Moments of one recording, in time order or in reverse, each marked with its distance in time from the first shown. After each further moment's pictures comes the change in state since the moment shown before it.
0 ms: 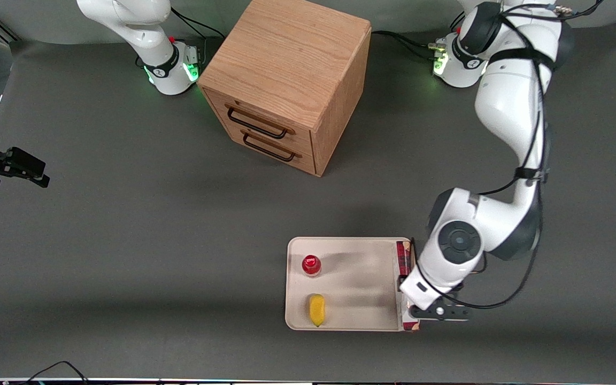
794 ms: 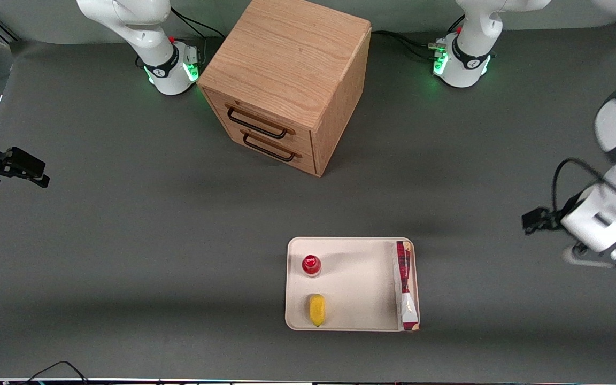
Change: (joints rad) arm 0.119 -0.608 0.230 -0.407 -0.255 -0.288 0.454
